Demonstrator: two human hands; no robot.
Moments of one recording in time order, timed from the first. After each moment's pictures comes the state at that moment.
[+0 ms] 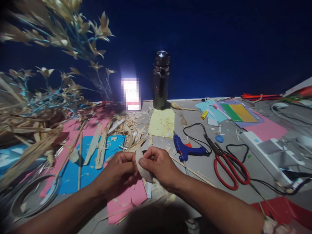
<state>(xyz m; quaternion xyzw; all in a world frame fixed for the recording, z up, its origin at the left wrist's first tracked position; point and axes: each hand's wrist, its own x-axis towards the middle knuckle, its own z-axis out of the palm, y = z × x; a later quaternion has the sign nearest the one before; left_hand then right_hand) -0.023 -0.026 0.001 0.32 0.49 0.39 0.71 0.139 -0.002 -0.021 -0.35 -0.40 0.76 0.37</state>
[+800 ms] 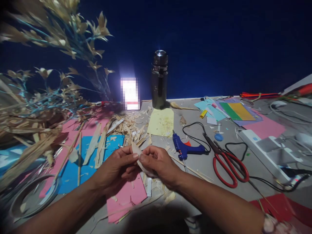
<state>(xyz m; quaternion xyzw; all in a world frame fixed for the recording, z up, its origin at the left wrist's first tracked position) -0.027 -0.022 0.002 0.28 0.43 0.42 0.75 0.144 -0.001 -0.020 -0.31 -0.40 0.79 0.35</state>
